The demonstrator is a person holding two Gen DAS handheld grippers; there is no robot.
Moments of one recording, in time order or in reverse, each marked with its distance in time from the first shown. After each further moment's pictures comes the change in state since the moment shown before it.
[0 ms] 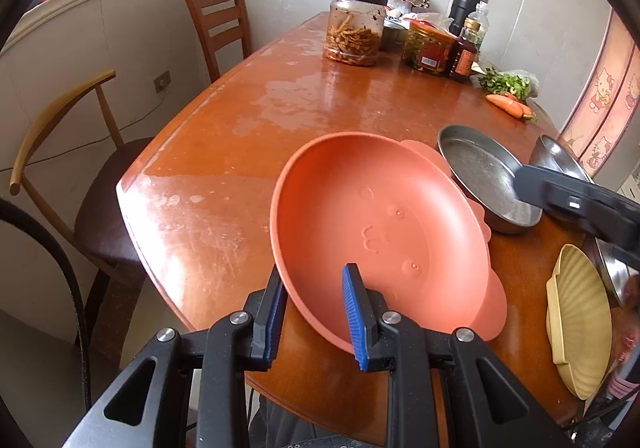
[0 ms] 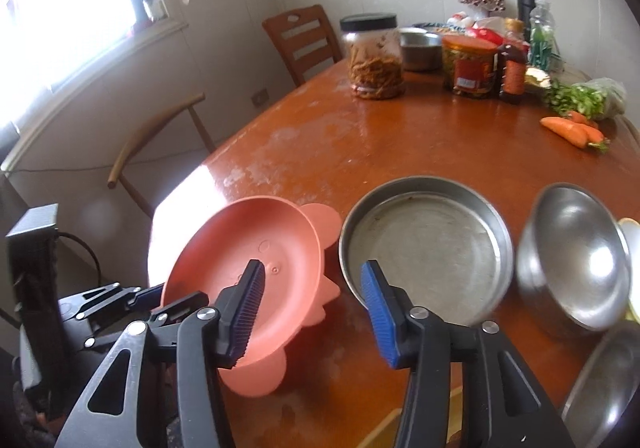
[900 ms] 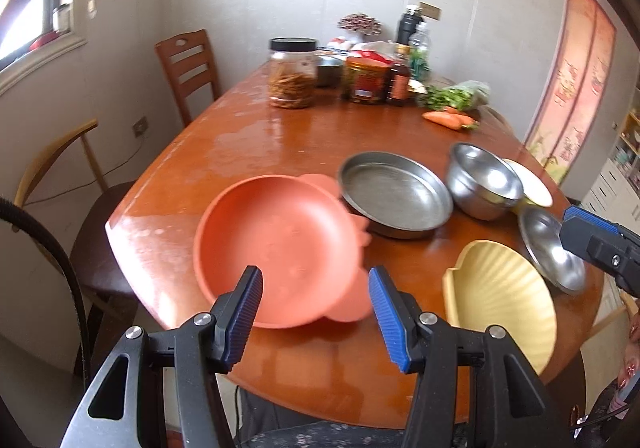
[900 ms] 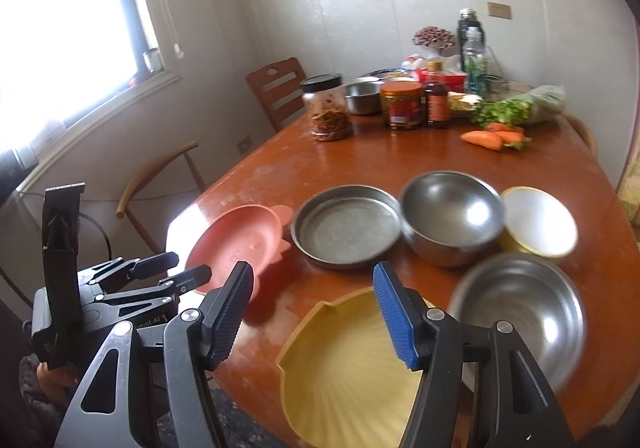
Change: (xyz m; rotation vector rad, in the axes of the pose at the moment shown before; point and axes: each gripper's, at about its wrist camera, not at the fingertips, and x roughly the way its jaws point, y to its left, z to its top) left arm -0.065 -0.072 -0.014 0.112 -0.120 -0.069; right arm -0.131 -0.030 -0.063 0.058 -0.174 -0.064
